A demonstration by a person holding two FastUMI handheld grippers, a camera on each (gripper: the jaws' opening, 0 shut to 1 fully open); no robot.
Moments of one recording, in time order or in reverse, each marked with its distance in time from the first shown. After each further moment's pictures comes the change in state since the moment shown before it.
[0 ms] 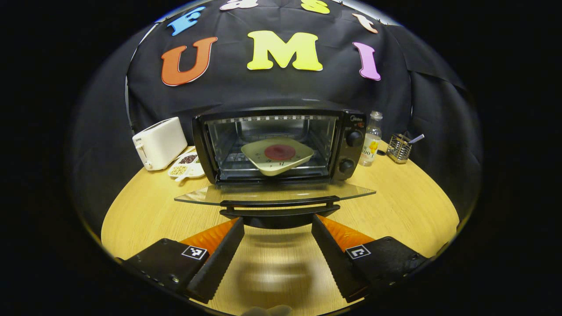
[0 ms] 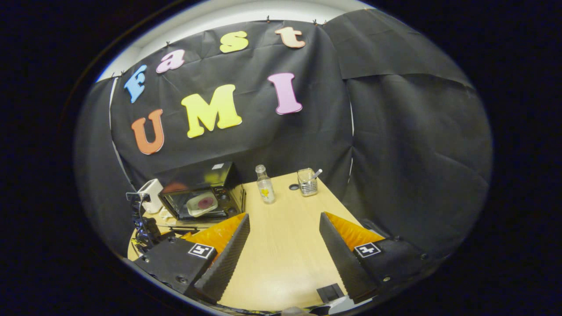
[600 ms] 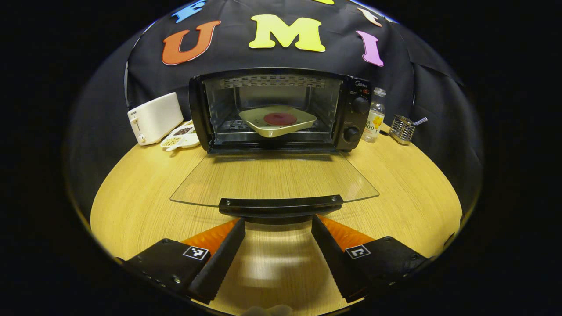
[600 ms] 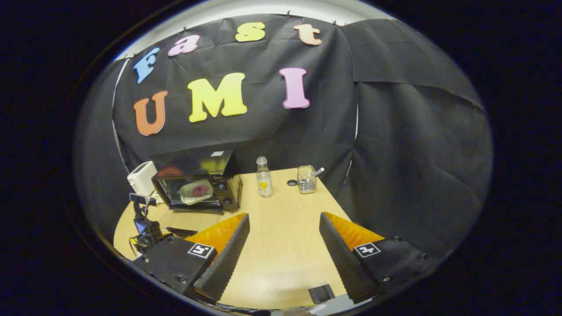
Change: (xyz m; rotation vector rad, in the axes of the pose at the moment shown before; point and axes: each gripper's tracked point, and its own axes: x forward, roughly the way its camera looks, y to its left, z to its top) left arm 0.009 -0.004 -0.073 -0.035 0.121 -0.018; right arm 0.010 0.020 -0.012 -0.106 0.043 -0.026
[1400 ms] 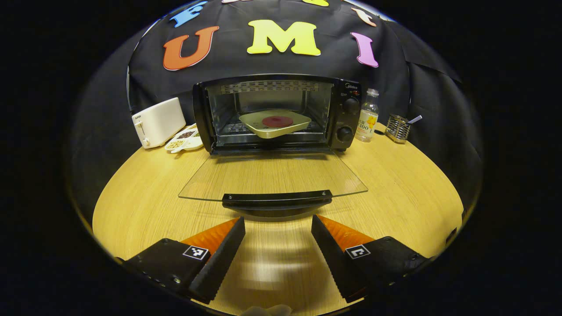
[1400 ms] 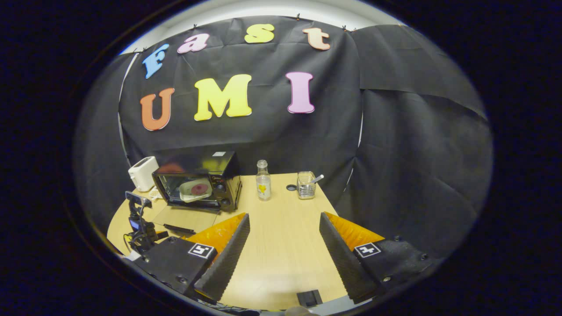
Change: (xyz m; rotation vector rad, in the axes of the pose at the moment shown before) left arm -0.006 -0.003 -0.012 0.023 -0.010 0.008; right arm 0.004 -0.010 0.007 -0.088 -0.023 0.005
